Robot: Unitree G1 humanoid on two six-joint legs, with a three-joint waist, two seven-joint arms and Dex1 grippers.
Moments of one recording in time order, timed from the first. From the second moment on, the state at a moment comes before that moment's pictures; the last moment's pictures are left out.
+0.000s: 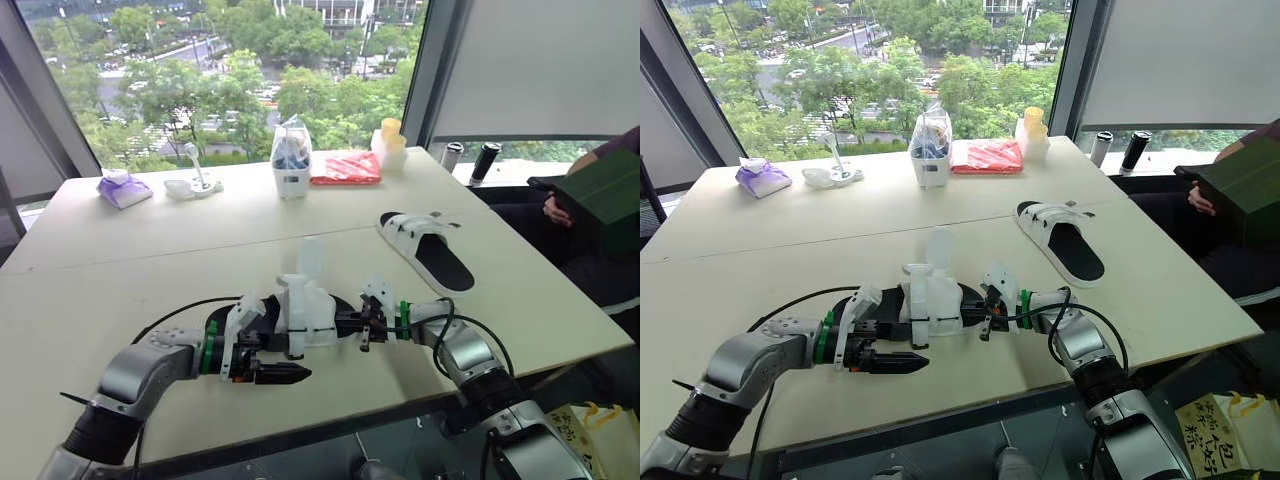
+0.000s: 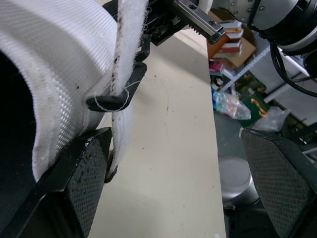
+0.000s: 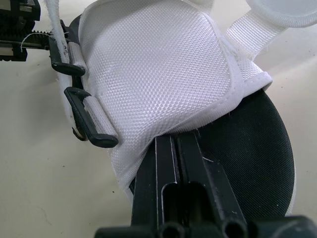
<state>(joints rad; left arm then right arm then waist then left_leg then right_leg) -0.32 0.61 -0.15 -0.14 -0.59 0.80 -1.07 -0.54 -0.38 0.26 0.35 0.18 0.24 1.04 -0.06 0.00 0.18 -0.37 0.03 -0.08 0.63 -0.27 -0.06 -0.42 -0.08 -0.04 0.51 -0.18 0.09</state>
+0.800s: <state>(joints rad) -0.30 0.89 -0.11 -0.33 -0.85 1.02 -1.33 -0.55 -0.37 0.27 0.37 0.18 0.23 1.05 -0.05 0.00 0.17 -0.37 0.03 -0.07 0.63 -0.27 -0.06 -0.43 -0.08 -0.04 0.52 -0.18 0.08</state>
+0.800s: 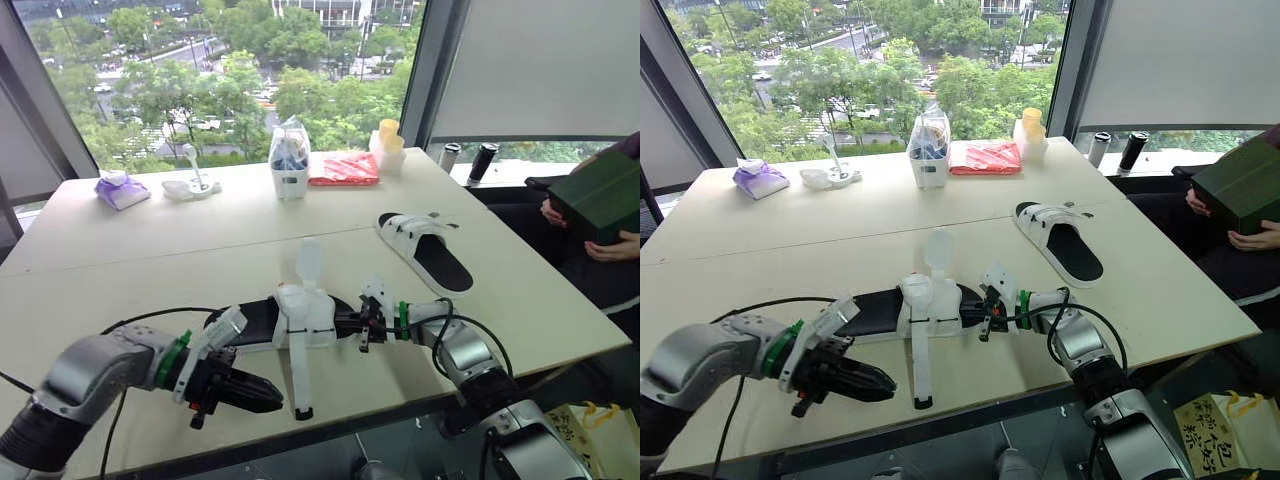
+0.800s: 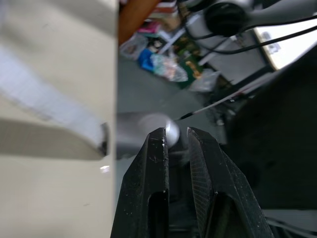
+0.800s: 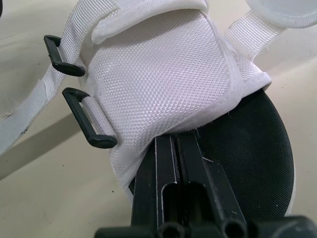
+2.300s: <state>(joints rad) -0.43 0.68 -0.18 -0.15 -0.72 1.00 -1.23 -0.57 -0.36 0.28 0.40 0.18 0.20 1.05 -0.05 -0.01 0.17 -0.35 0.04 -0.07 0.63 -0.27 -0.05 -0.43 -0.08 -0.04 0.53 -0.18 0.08</state>
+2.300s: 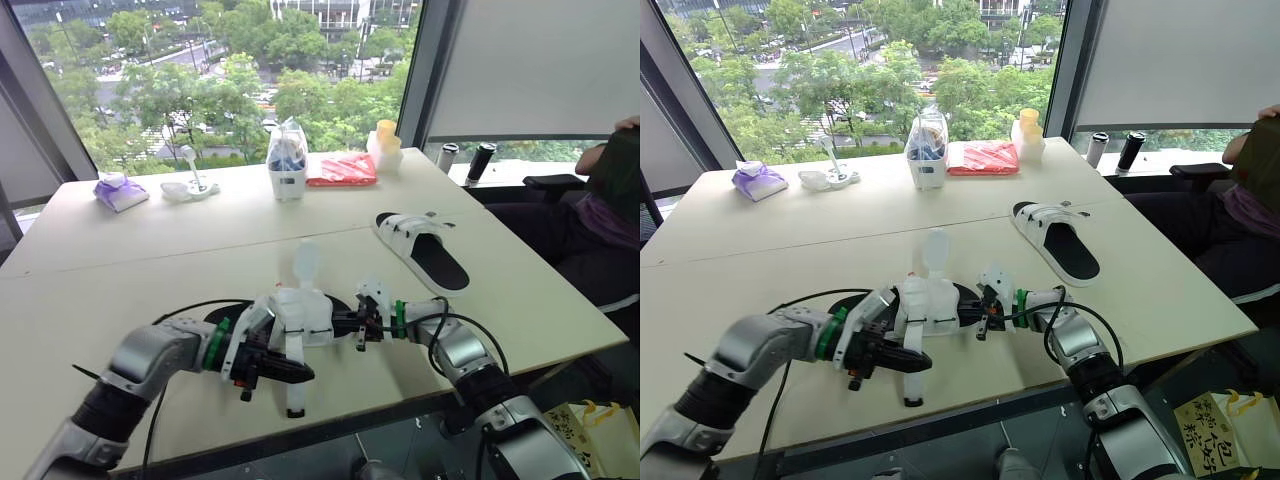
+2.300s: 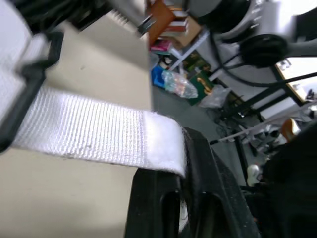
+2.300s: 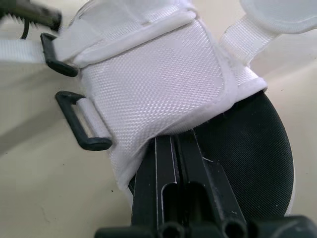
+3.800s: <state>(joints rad) -0.72 0.29 0.48 0.38 -1.12 1.42 -0.57 -0.63 -0.33 0.28 0.51 0.15 0.12 1.04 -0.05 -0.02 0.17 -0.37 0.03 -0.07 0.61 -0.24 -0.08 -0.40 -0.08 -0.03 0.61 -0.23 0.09</state>
